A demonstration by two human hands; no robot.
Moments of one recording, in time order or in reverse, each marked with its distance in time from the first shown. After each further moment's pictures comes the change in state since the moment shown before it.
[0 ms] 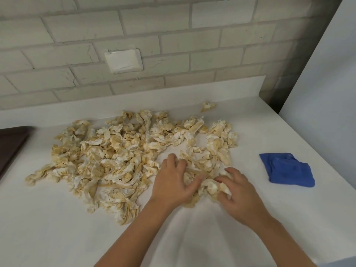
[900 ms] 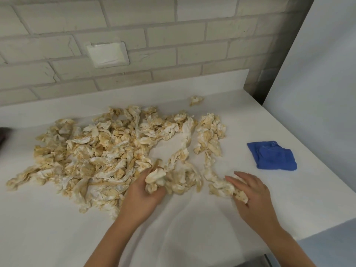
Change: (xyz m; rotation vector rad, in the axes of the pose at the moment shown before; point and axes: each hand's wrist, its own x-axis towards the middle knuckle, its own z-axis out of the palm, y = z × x) left_hand -0.056 -0.027 -0.046 -0.730 -0.120 -0.329; right_hand -0.050 0.035 0.004 0.093 0.316 -0.054
